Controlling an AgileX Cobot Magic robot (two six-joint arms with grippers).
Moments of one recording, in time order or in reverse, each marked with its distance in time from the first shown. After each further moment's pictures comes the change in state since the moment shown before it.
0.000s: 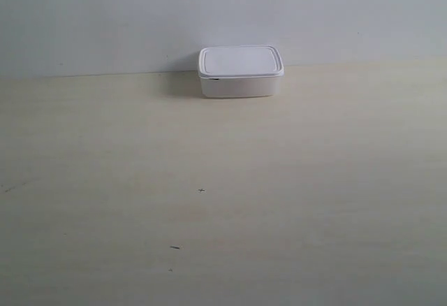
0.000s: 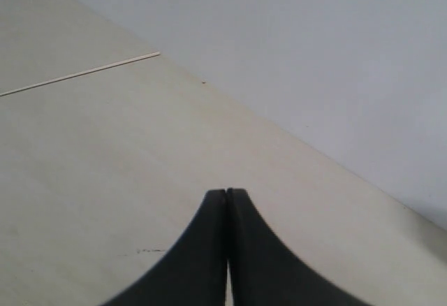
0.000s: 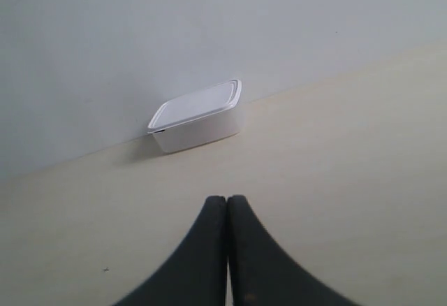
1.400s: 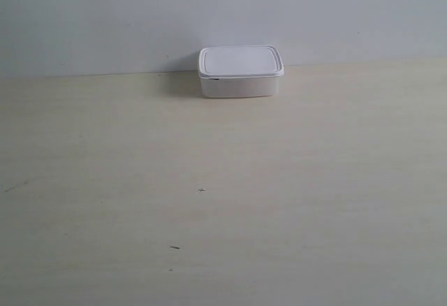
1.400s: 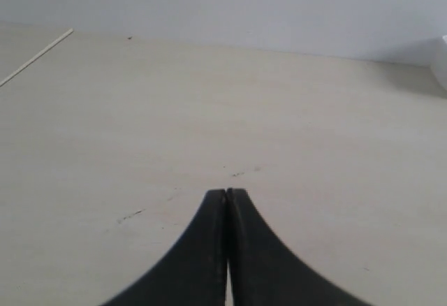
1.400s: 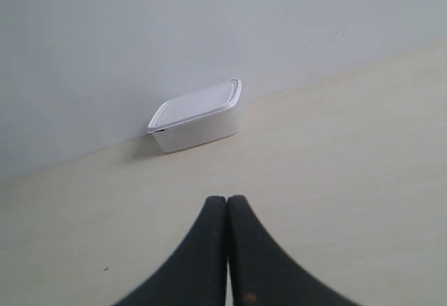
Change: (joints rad) left arm 0.000 0.000 0.000 -0.713 -0.007 1.082; right arm 0.000 0.000 0.000 0.000 0.000 0.000
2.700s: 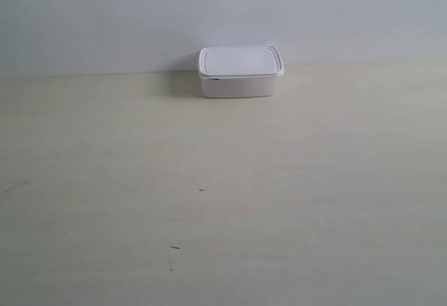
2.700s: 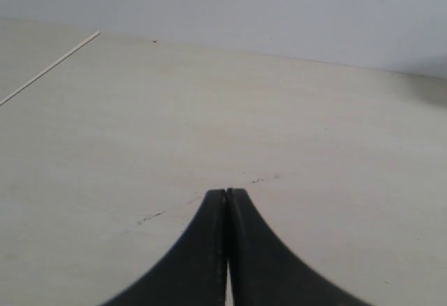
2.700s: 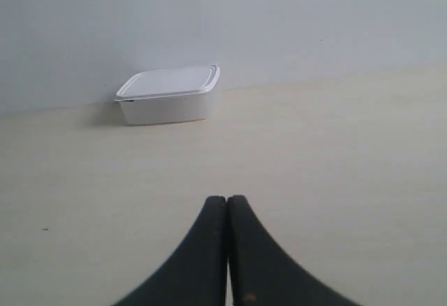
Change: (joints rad) left arm 0.000 0.000 0.000 0.127 0.000 -0.130; right arm 0.000 0.000 0.000 -0.155 0.031 -0.063
